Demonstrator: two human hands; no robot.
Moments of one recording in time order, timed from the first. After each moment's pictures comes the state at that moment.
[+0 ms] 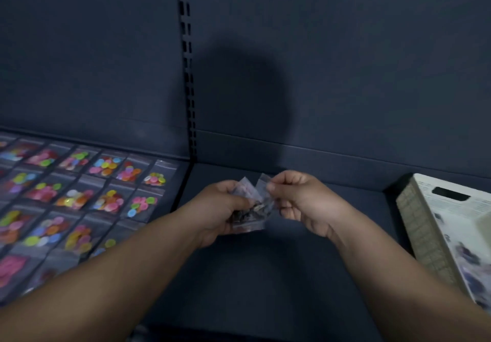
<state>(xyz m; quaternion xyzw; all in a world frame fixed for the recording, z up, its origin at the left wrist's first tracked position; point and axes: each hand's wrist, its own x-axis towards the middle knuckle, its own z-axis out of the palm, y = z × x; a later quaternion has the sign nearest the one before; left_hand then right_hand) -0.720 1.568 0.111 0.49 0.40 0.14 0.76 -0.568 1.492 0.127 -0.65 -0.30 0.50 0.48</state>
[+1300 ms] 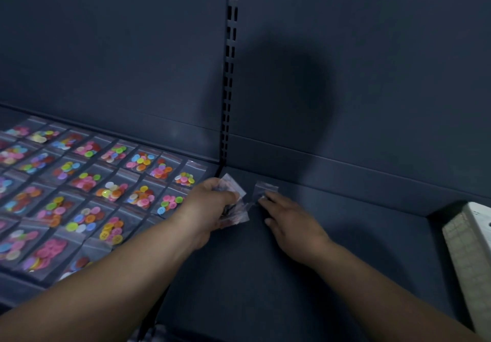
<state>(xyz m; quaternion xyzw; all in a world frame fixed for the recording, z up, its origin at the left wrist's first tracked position) -0.752 1.601 0.095 0.44 0.50 0.27 0.69 -0.582 1.525 0.057 -0.70 -0.70 0.12 0.07</state>
